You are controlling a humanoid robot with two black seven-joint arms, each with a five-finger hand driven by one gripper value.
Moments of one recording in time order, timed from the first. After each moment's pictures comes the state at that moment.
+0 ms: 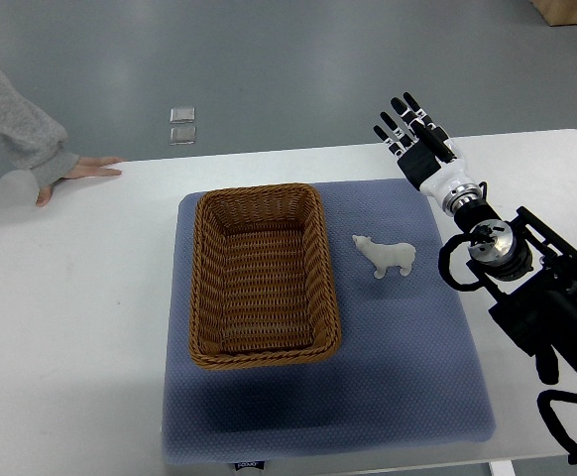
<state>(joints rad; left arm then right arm) -0.01 0.00 -0.18 -0.18 0.03 -0.02 0.02 0.64 -0.03 1.14 0.72 -0.13 0.19 0.16</state>
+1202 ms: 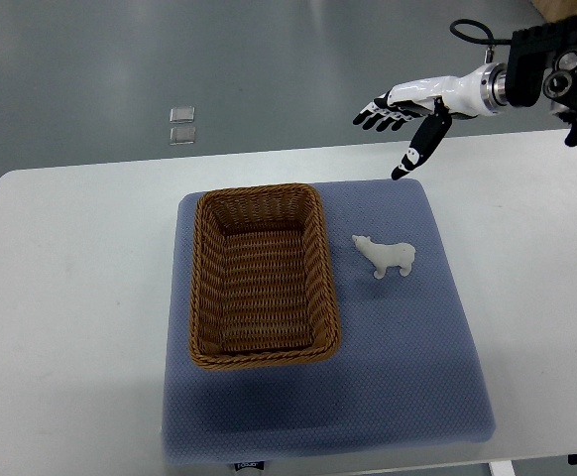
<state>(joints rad) -0.01 0.00 -0.17 -0.20 0.03 -0.03 0.02 1.47 -0.55 -0.03 1.01 -0.91 0.56 -0.08</state>
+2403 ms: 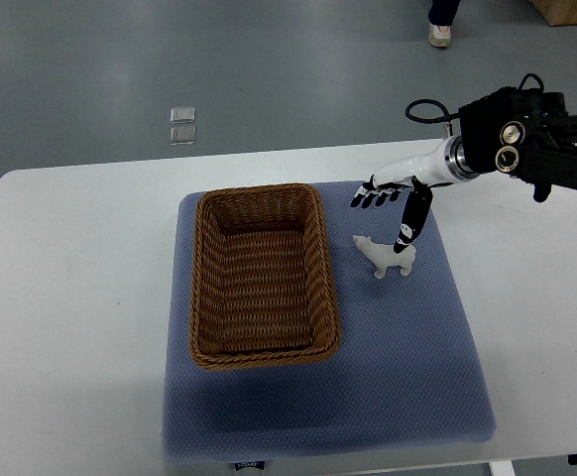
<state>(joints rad) -0.02 0.00 -0.17 -0.22 0.03 -0.02 0.02 1.40 -0.48 -0.21 1.12 -0.87 0.42 -0.13</state>
